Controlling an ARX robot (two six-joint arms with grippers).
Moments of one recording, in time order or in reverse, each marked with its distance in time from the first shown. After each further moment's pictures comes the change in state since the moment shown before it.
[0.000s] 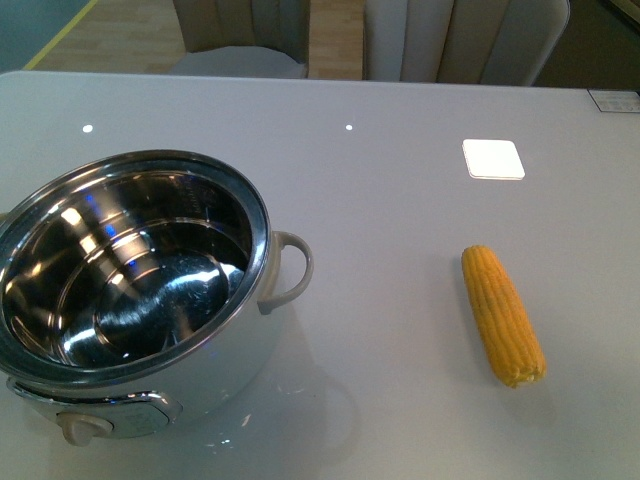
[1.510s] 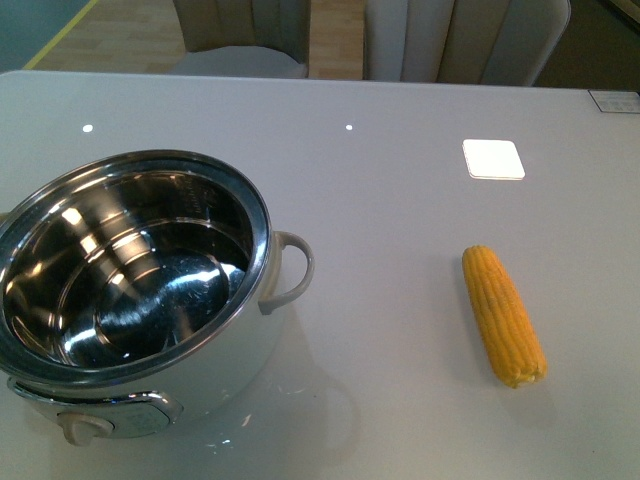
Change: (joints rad) left arm 0.000 0.109 0.000 0.090 0.000 -0.002; right arm -0.169 -1.081 -0.313 0.007 -0.179 -0.024
